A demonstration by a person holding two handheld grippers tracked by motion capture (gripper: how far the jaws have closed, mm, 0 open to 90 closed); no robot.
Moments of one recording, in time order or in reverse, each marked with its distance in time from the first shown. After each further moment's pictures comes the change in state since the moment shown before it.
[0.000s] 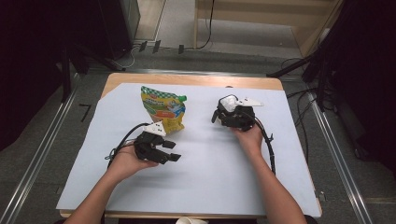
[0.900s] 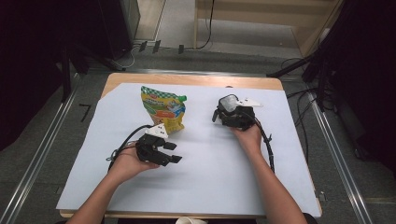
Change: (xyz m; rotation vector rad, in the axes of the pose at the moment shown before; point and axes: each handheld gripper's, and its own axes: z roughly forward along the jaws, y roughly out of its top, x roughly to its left) left arm -0.006 -0.002 0.004 0.024 0.027 0.025; right arm -0.009 -0.008 0.013 -0.002 -0.019 0.003
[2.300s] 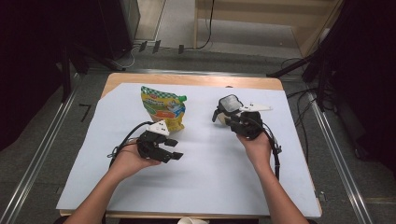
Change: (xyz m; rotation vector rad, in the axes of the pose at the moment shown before) left arm 0.002 0.010 -0.001 -0.016 0.006 0.013; right arm 0.030 0.017 -0.076 0.084 0.086 -0.021
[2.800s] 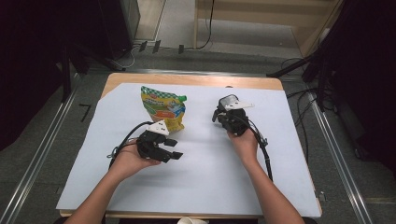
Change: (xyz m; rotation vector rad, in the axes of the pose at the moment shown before) left arm 0.001 -0.001 0.000 0.003 0.012 -0.011; right arm 0.009 0.002 0.050 0.062 -0.014 -0.027
